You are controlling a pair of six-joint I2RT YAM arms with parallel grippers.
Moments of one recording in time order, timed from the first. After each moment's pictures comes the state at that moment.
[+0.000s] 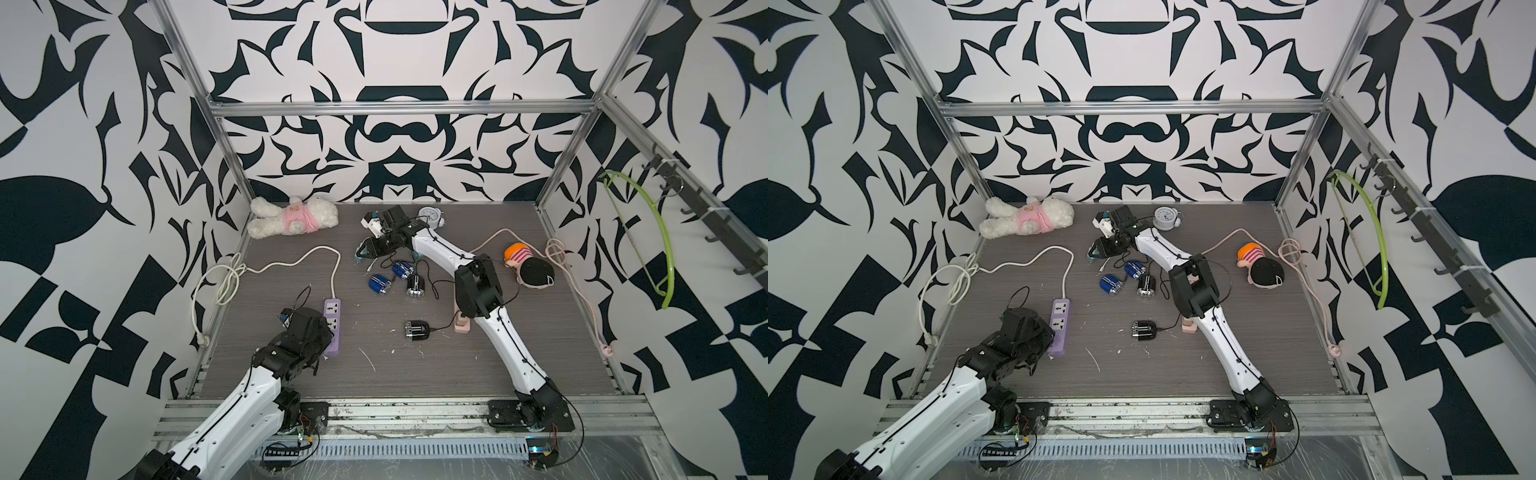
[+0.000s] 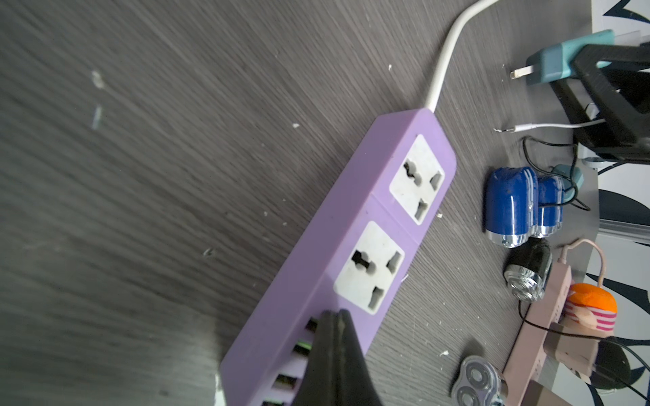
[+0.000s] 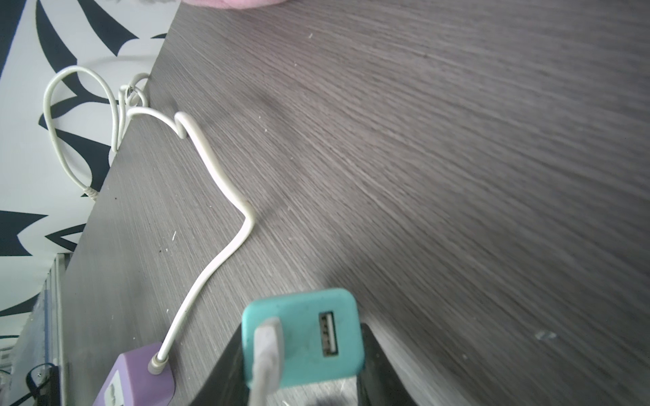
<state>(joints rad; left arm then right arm) -0.46 0.72 0.29 -0.47 -0.05 -1.21 0.59 2.63 2.36 -0.60 -0.58 0.22</state>
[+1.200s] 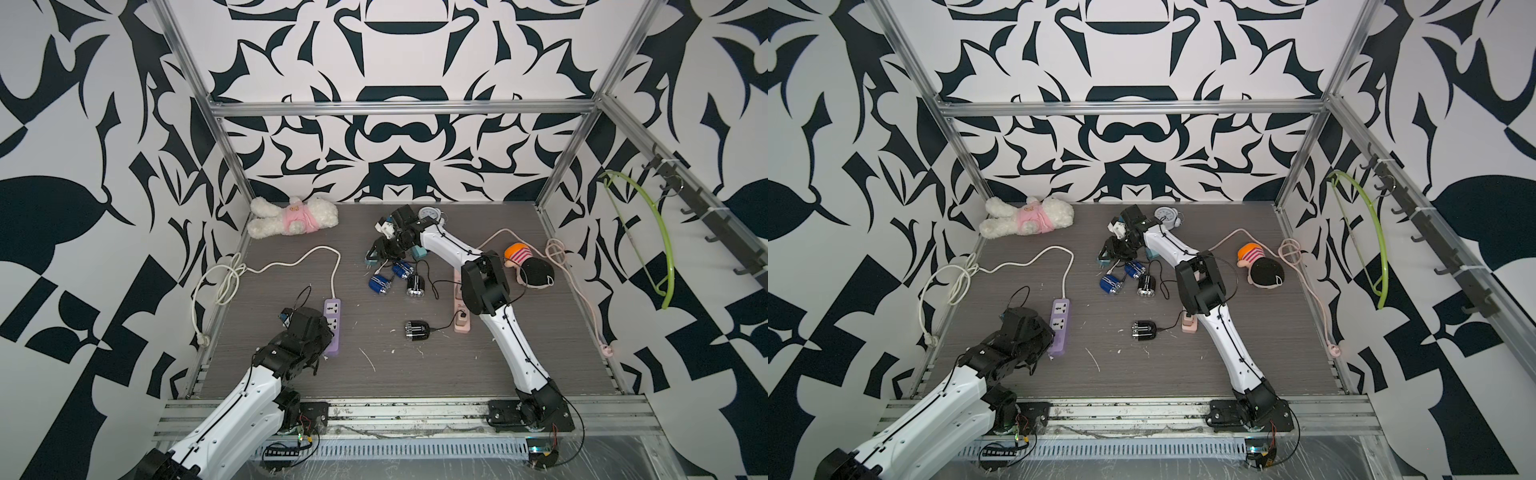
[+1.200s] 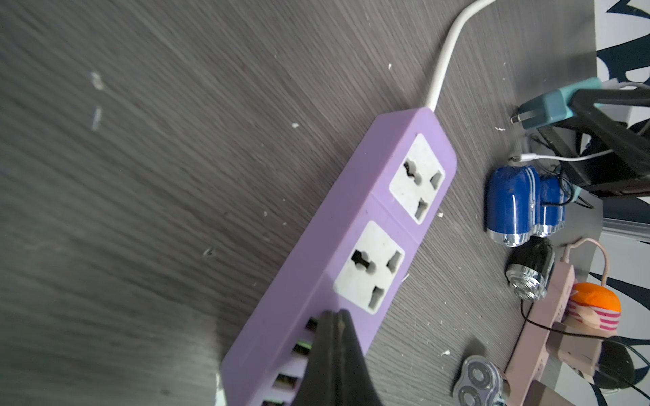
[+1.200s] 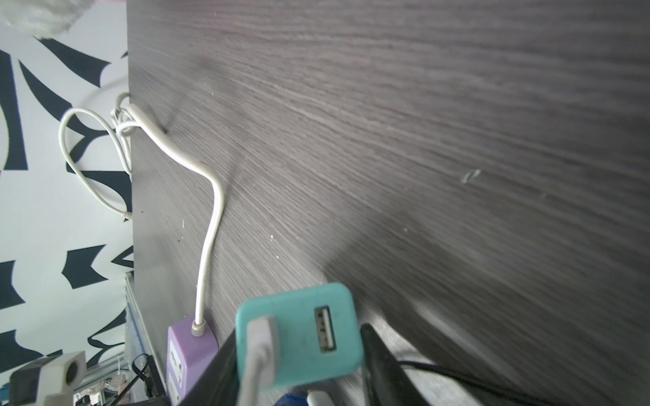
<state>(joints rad) -0.46 0.72 0.29 -0.47 -0.05 -1.20 0.54 2.59 2.30 -0.74 -0.65 0.41</state>
